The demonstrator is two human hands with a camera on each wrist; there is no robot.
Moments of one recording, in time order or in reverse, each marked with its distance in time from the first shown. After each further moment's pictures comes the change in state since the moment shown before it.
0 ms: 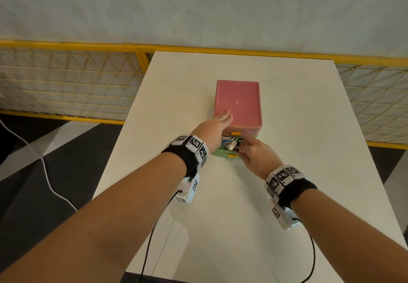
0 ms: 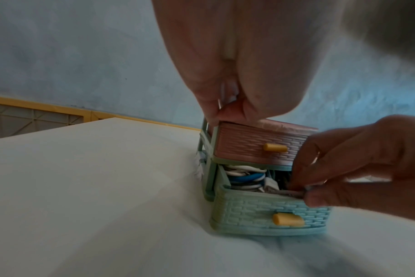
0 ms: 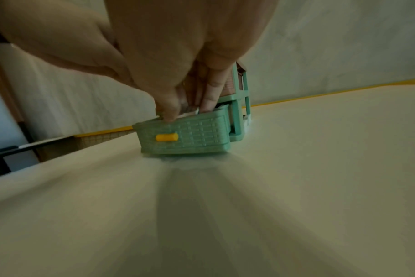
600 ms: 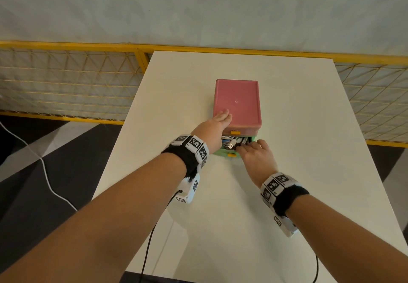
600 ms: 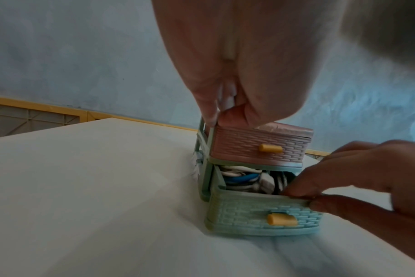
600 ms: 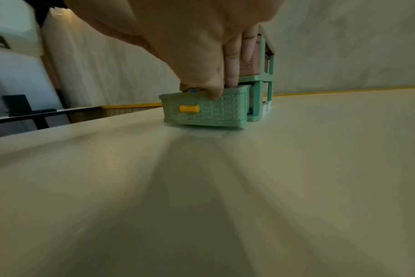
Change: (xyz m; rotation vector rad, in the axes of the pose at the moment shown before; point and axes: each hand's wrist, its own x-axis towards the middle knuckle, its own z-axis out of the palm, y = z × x) left_hand -0.002 0.003 0.002 0.051 0.006 -0.001; right_hand -0.010 -0.008 0.019 -0.475 0.126 -0.015
